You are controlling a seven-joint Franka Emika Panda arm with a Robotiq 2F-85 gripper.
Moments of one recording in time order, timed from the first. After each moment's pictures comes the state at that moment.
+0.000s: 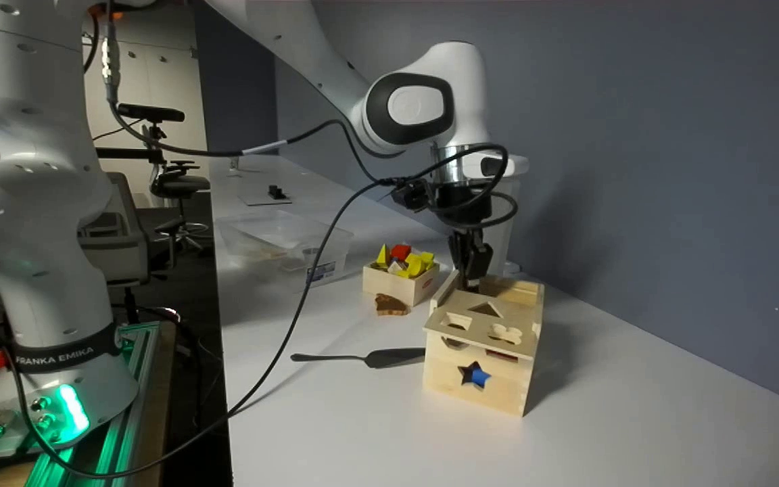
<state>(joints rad) -0.19 0.12 -0.19 -2.08 -0.18 2.37 0.08</state>
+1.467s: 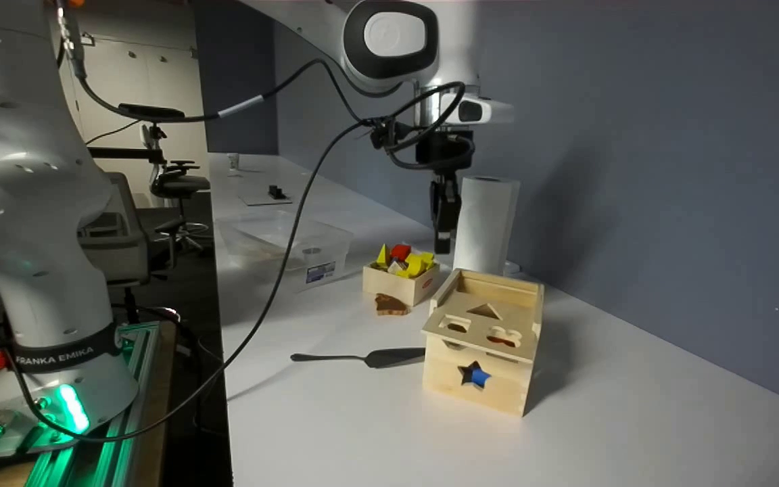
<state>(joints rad) -0.19 -0.05 -0.19 -2.08 -0.05 2.13 0.11</state>
